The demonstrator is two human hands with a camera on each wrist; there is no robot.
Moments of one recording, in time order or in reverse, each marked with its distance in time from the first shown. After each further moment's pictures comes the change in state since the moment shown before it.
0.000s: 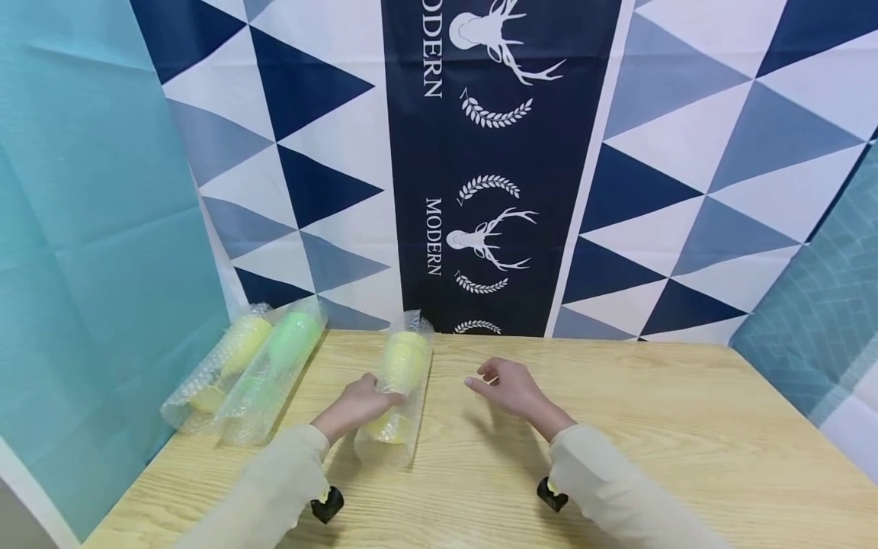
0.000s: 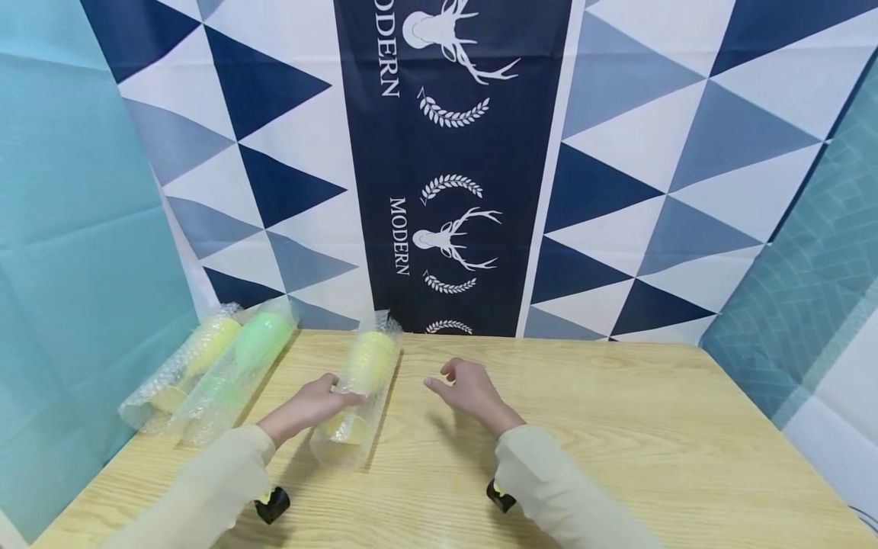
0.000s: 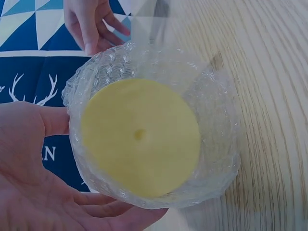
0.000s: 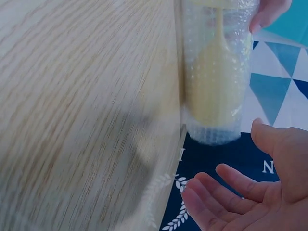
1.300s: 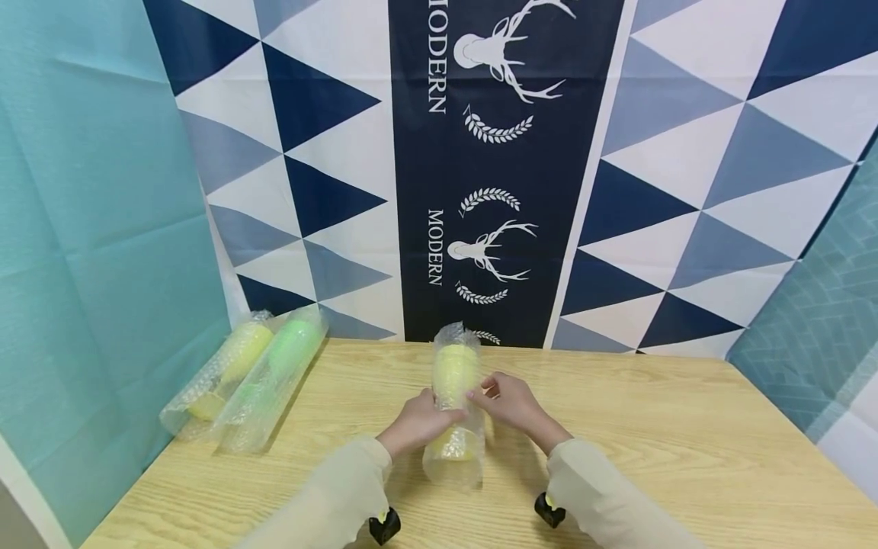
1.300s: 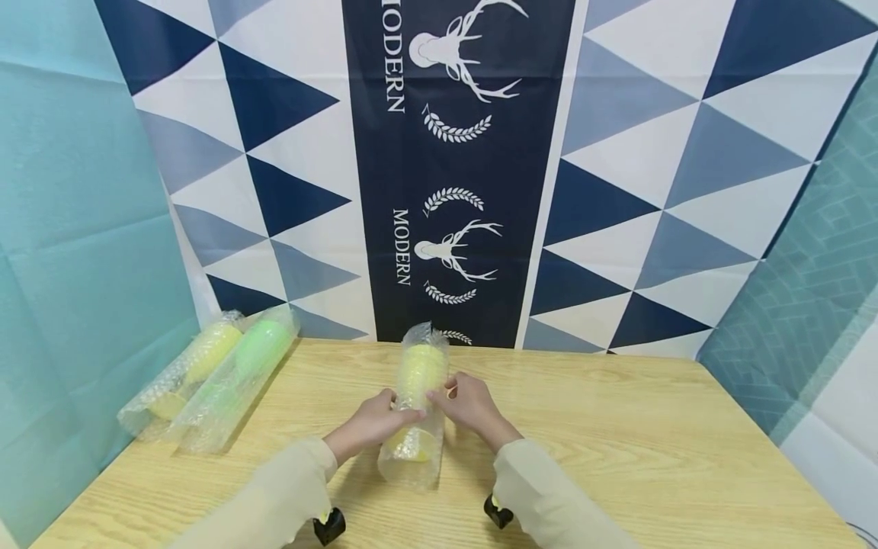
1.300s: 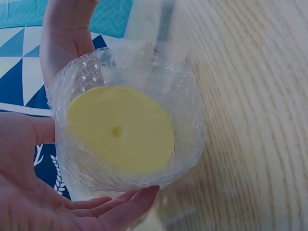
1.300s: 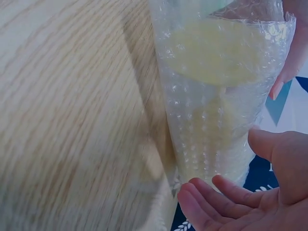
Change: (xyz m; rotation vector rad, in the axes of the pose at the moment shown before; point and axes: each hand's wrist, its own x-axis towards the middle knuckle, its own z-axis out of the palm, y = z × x) left_hand 0.000 0.043 0.067 -0.134 -0.028 0.162; right_hand -0.006 -0.001 0.004 0.006 -0.007 0.092
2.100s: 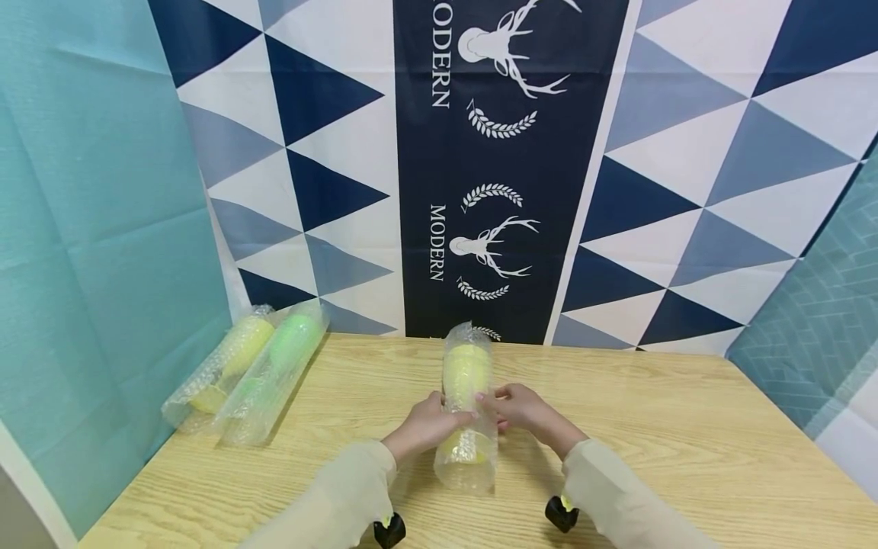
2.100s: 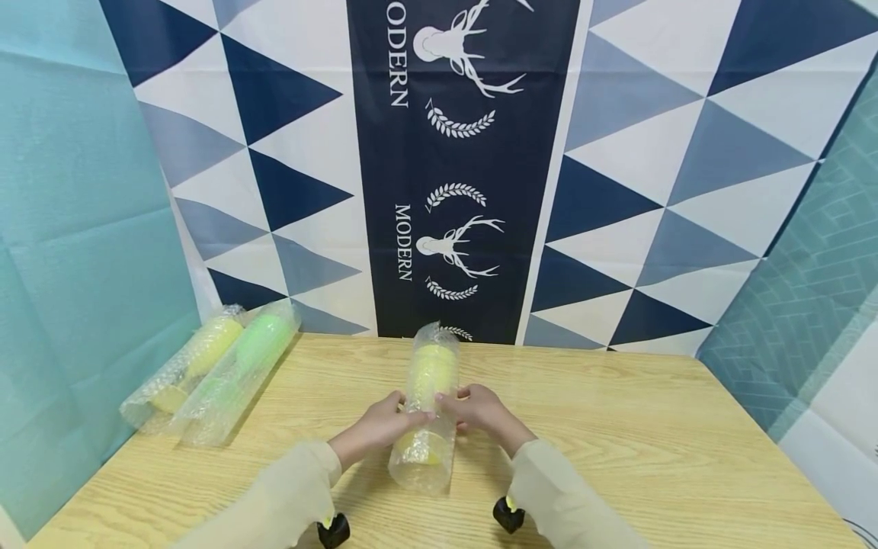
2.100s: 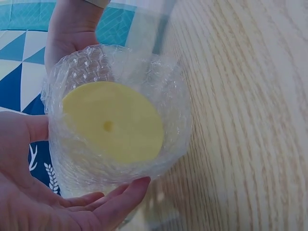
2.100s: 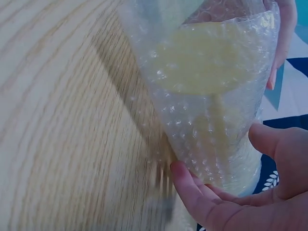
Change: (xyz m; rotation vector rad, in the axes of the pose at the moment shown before) left_hand -0.005 -0.002 0.010 -0.050 -0.039 -0.021; right_hand -0.010 0.012 -0.003 0.307 -0.208 0.237
